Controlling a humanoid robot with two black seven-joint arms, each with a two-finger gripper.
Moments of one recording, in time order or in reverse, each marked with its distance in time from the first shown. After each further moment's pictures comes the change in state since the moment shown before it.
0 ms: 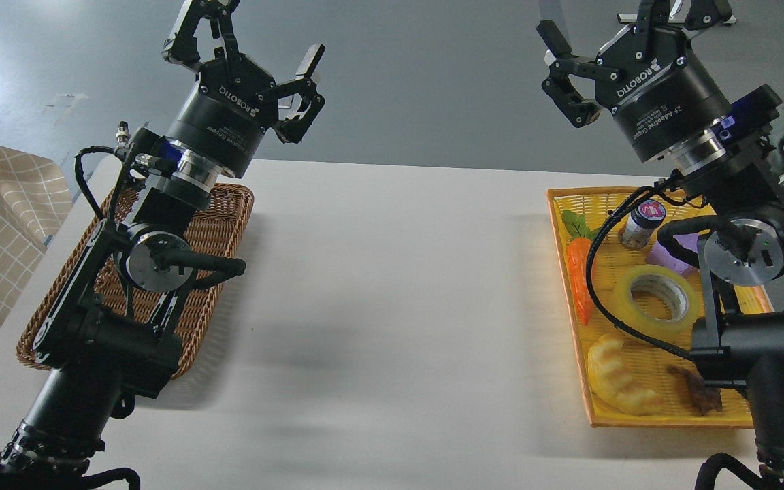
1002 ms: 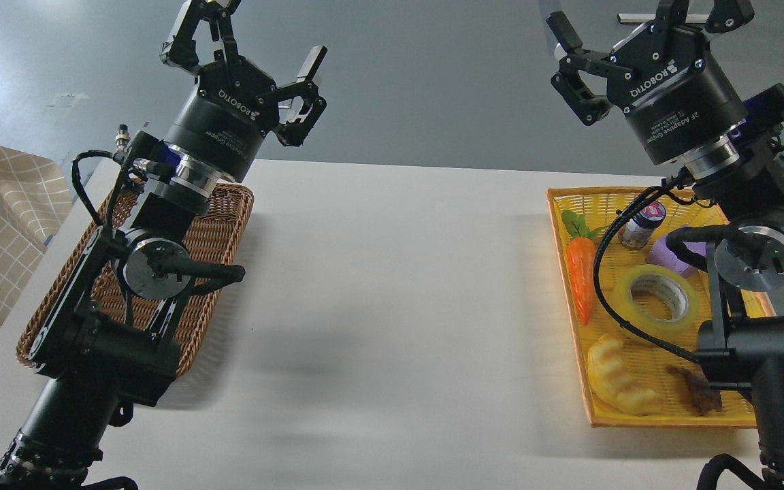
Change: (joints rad) left arm 0.029 0.001 -0.013 -0.049 0.002 0.003 0.001; right arm -0.013 0.000 0.036 -0.028 0.005 0.111 0.054
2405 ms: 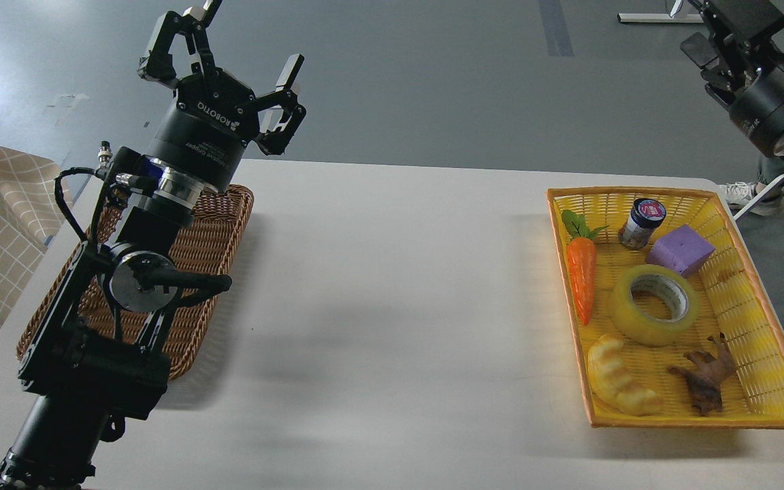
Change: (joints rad) left arm 0.056 0.001 -0.036 -0.023 0.002 -0.003 0.001; right arm -0.007 -0.362 -0.015 0.015 -0.835 -0.073 -0.010
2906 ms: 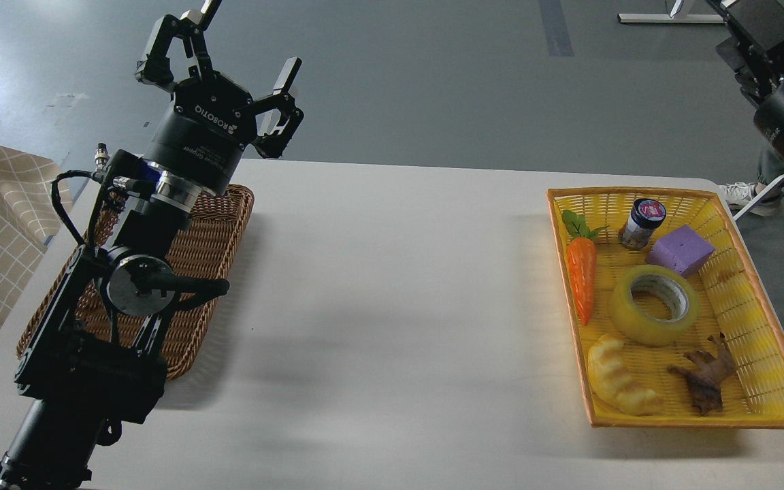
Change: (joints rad) left arm 0.012 0.001 0.003 -0.009 0.002 0.000 -0.004; right arm -0.022 -0.019 0.089 0.045 0.076 0.015 0.008
